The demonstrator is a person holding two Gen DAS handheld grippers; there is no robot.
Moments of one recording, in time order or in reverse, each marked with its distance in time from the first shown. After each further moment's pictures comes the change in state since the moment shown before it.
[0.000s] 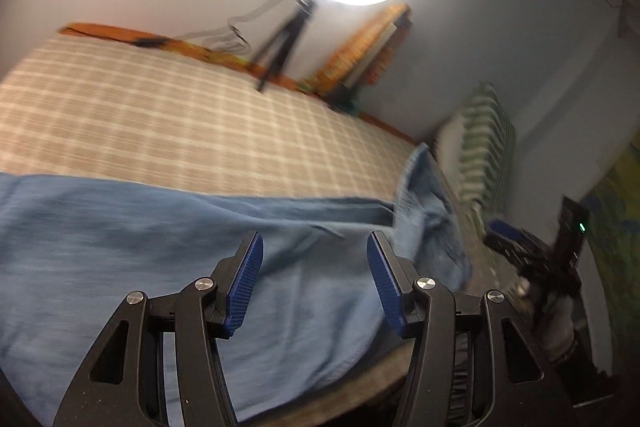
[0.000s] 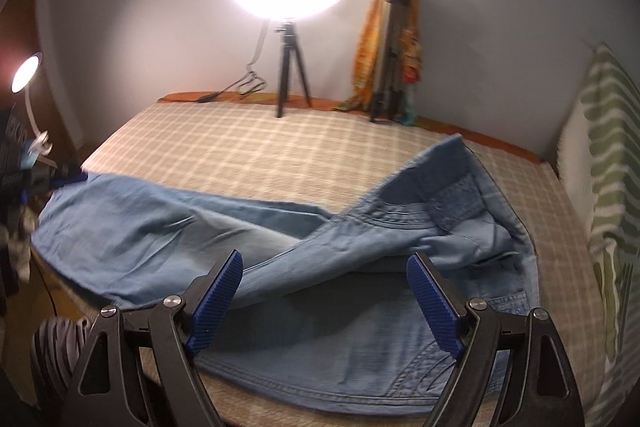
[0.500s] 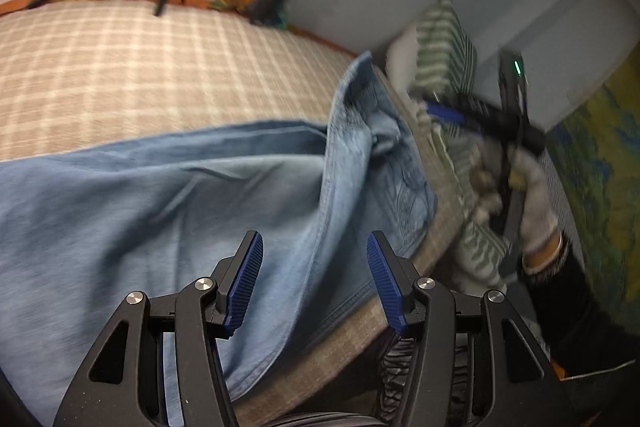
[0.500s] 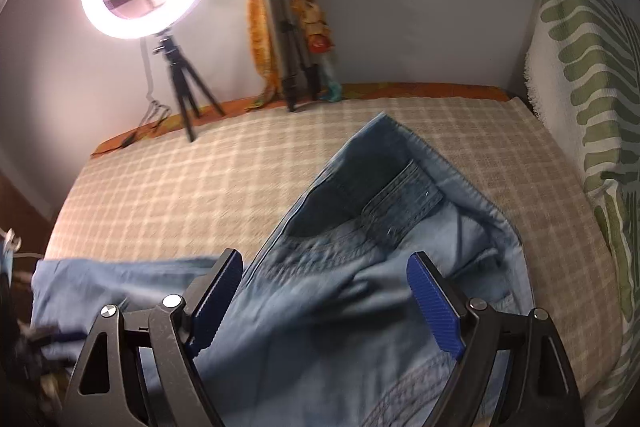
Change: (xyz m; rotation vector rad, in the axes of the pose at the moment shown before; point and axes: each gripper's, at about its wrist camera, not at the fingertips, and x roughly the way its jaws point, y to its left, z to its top) left arm 0.084 -0.057 -0.018 0.108 0.277 -0.137; right arm 0.072 -0.090 0.057 0.284 0.124 -0.078
